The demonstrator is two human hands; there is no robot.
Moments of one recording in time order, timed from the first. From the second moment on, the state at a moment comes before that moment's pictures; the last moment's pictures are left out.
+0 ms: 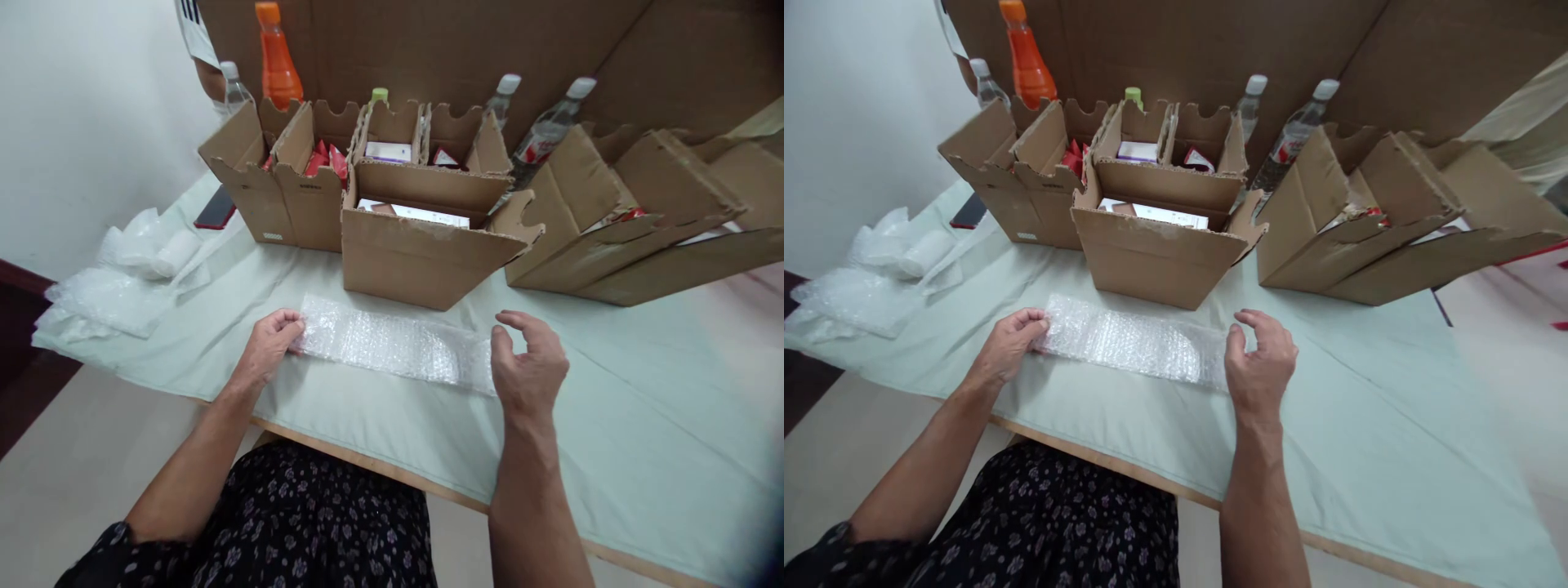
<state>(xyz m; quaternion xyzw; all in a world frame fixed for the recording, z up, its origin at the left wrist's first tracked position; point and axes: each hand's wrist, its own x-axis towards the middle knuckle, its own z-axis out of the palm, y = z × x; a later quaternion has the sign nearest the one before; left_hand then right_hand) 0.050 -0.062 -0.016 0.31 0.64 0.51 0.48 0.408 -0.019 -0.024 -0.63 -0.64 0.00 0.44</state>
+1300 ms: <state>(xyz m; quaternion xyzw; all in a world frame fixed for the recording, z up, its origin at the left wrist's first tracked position) 0.035 -0.083 -0.013 0.45 0.61 0.39 0.52 0.345 -0.036 -0.018 -0.51 -0.76 0.19 0.35</state>
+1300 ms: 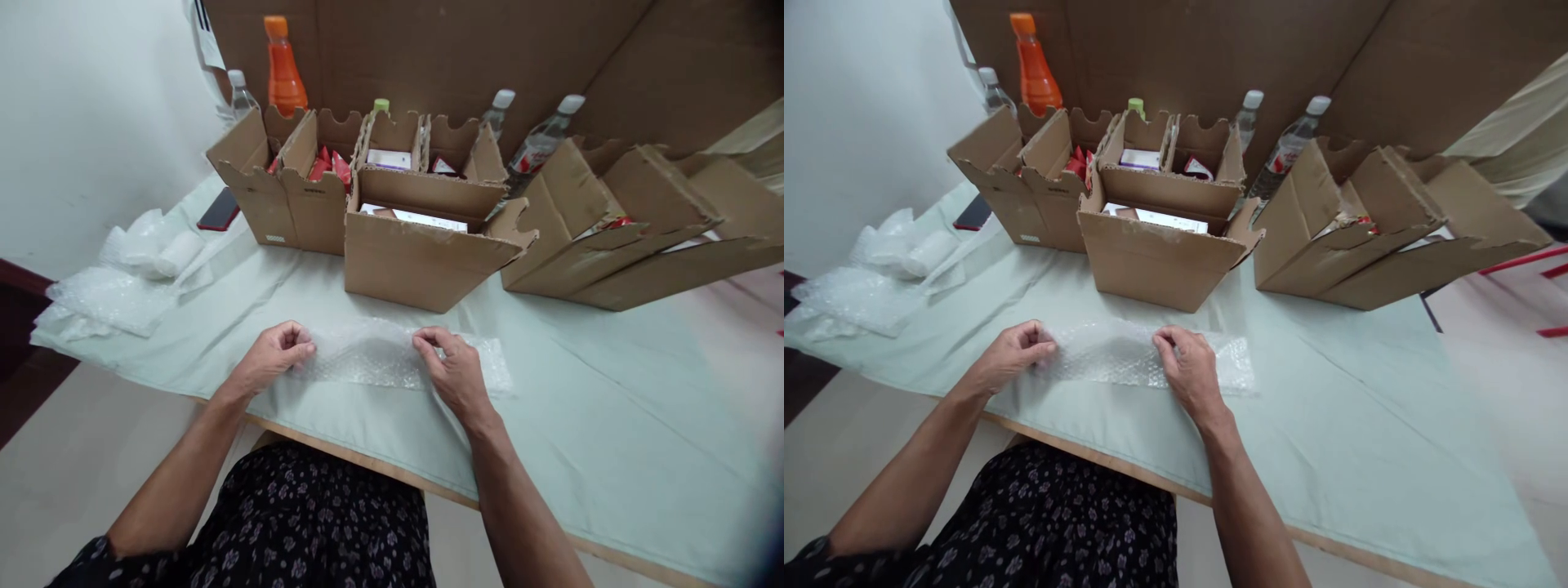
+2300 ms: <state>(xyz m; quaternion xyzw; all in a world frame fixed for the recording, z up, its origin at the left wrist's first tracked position) 0.055 -0.061 -0.041 0.41 0.61 0.52 0.44 0.324 -0.065 -0.030 -0.42 -0.89 0.09 0.17</state>
